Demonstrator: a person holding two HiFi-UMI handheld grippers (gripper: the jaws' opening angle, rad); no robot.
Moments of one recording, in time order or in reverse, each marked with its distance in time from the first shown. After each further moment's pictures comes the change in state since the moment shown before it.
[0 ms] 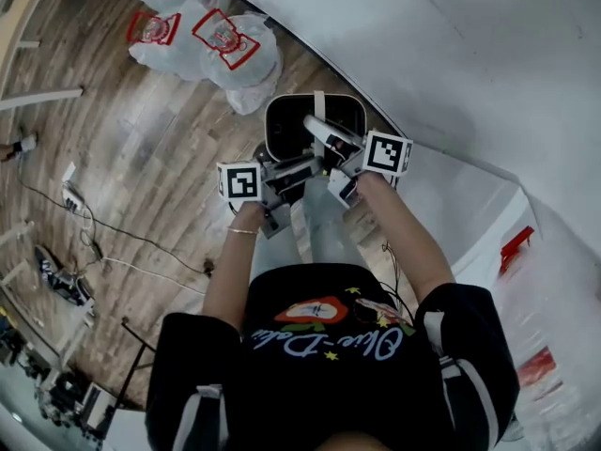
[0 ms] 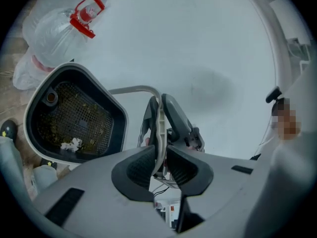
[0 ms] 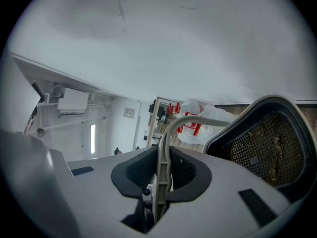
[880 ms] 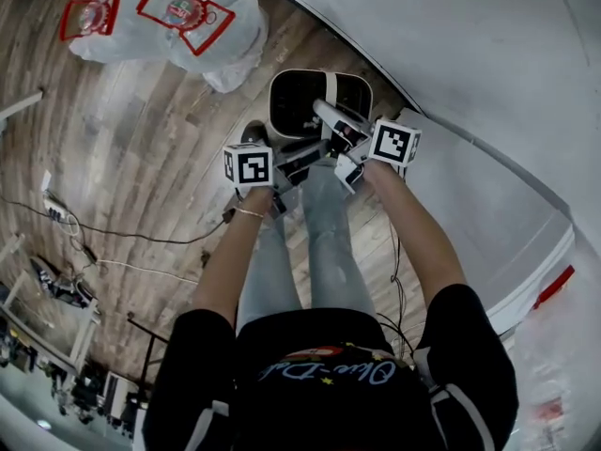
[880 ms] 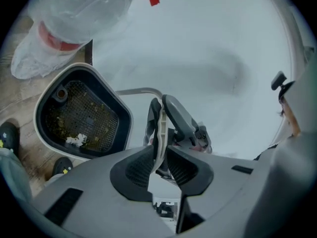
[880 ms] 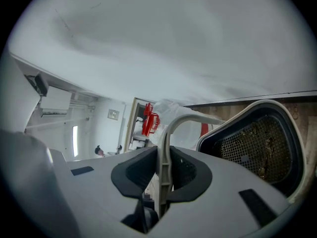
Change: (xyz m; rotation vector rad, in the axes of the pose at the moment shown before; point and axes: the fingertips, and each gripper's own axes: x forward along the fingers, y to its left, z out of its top) left arm 0.033 0.181 0.004 -0.043 0.094 0.057; right arm 0.025 -0.186 -0.015 0.017 -0.039 -0.114
